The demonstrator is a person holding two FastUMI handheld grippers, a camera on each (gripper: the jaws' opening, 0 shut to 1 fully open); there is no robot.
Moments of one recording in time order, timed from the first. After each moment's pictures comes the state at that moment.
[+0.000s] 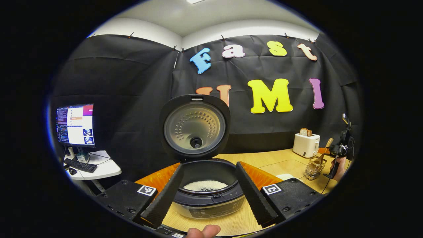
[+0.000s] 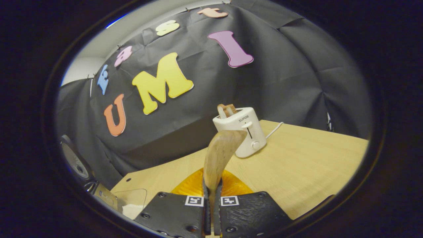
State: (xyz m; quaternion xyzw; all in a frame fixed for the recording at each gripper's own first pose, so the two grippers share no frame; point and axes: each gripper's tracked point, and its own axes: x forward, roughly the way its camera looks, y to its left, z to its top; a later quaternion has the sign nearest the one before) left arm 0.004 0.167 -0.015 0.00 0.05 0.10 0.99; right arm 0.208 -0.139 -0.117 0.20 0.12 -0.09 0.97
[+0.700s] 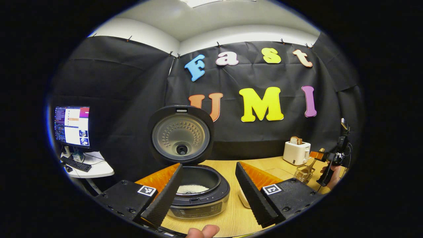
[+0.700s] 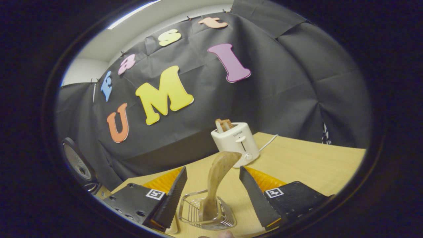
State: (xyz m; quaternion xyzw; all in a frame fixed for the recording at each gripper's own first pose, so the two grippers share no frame) left arm 0.000 0.123 0.015 -0.01 0.02 0.09 1.00; right arm 0.168 -0.158 -0.080 0.17 0.06 -0.11 0.98
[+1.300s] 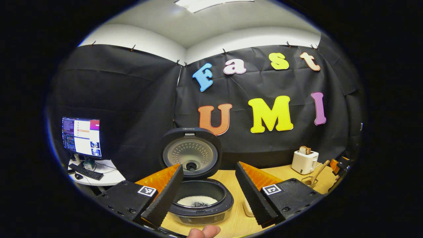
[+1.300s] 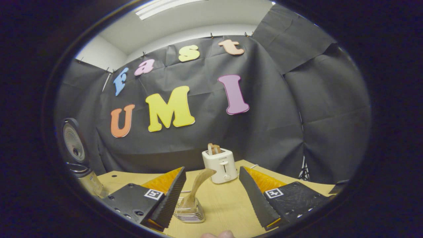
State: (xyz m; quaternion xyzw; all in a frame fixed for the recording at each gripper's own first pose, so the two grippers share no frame) left arm 0.006 0.132 0.082 0.01 0.00 0.13 0.99; right arm 0.081 -0.174 -0.022 0.05 -0.01 -0.13 0.99
